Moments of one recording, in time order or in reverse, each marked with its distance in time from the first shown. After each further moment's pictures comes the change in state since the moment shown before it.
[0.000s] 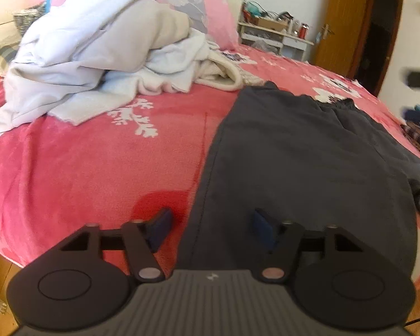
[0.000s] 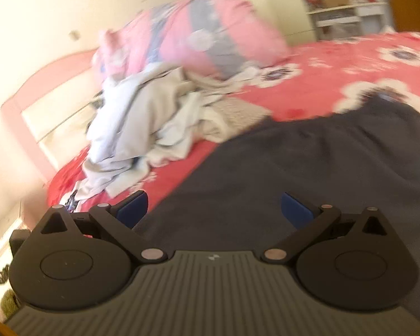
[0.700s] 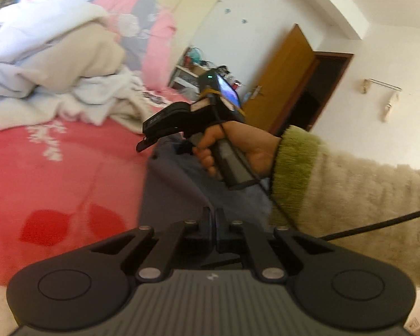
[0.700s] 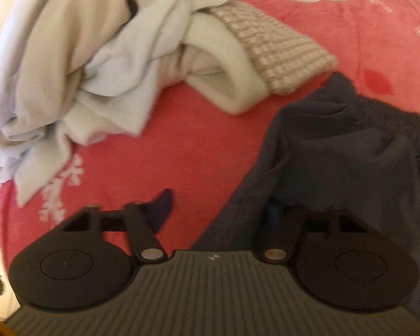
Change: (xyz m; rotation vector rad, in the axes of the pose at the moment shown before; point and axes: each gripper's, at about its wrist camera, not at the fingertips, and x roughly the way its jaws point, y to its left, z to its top) left arm -0.038 -0.026 0.008 -0.164 -0.190 -0.474; right arm 0.273 0.016 0.064 -0.085 0.454 -0.209
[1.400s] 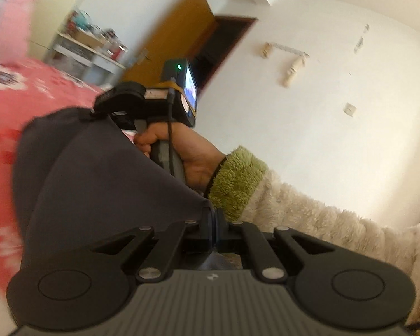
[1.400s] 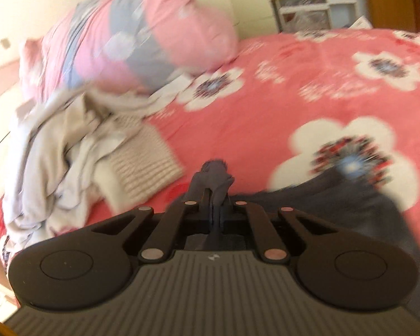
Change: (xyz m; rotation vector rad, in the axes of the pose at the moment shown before) left arm 0.185 -0.165 0.039 0.093 0.175 -0.493; right arm -0.153 -0.230 0.000 0.182 -0.380 0.027
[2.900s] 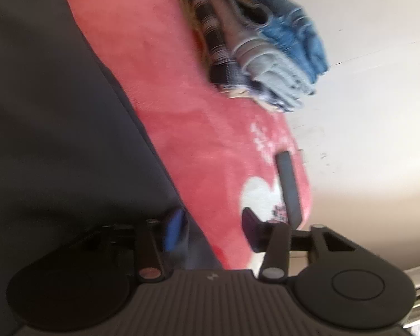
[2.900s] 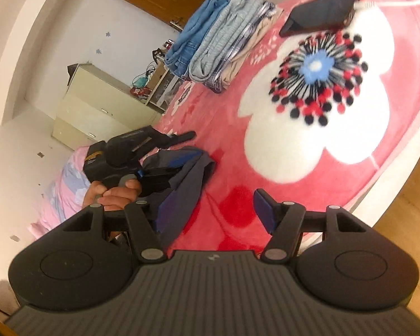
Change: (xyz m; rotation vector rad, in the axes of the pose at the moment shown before) left arm 0.307 -0.022 -0.056 -0.409 0.668 0.034; right arm -0.378 -0.201 -0.406 0.789 -0.433 -0.060
